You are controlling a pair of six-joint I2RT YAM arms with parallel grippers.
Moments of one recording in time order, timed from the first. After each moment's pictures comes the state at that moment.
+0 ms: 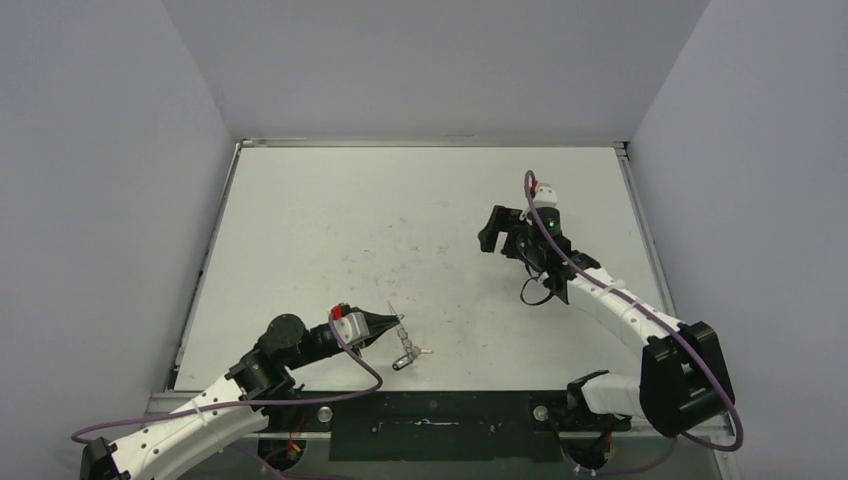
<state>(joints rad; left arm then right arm) -0.88 0.39 0.21 0.18 0.31 0.16 0.44 1.24 0.74 0.03 0.04 0.42</state>
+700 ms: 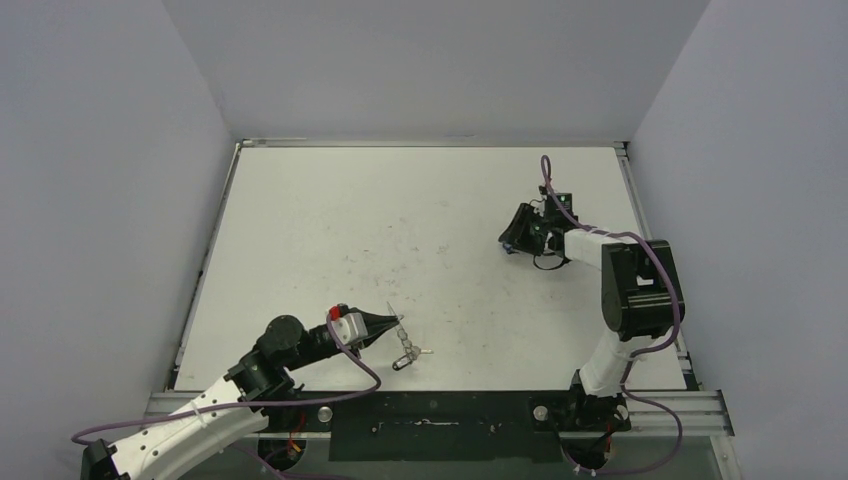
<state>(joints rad) -0.88 0.38 0.20 0.18 0.31 0.14 0.10 1.78 0.93 0.01 -0.30 0.48</state>
